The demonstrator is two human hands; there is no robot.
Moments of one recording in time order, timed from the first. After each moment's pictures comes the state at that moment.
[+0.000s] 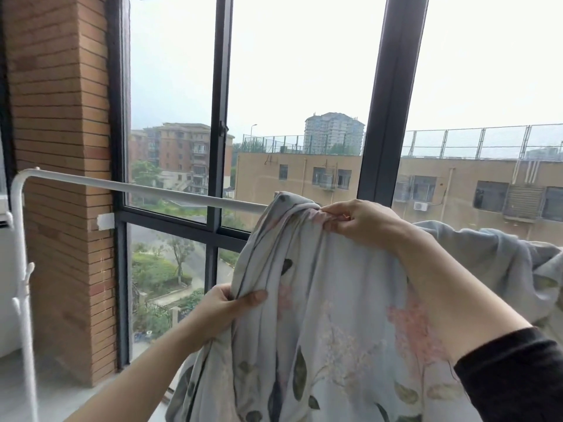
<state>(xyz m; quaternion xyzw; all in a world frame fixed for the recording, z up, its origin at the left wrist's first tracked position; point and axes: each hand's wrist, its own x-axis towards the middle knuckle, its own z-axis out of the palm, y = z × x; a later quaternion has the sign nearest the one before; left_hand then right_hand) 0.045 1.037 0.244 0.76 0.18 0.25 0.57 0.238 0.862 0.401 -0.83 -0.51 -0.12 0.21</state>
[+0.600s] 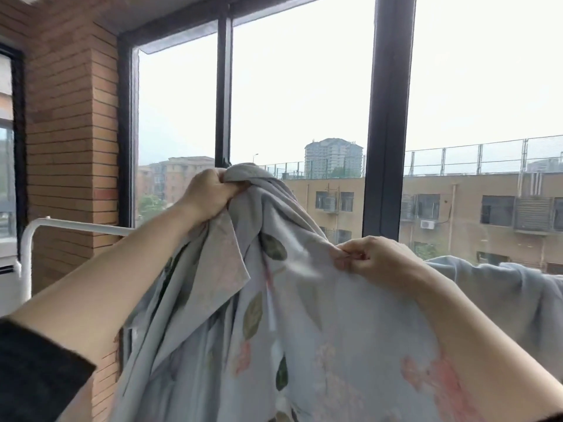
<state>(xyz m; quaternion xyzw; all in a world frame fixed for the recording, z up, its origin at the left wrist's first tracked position) 0.054 1.090 0.463 0.81 0.15 0.49 0.29 0.242 0.855 0.400 -0.83 -0.50 -0.14 0.21</state>
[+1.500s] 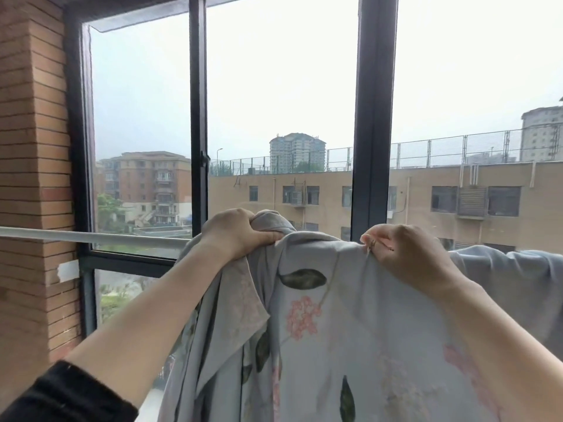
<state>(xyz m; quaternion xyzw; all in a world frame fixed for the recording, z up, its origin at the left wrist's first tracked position) 0.097 1.135 0.414 0.92 0.20 0.33 0.03 0.213 0.871 0.390 -0.84 -0.37 -0.30 0.25</state>
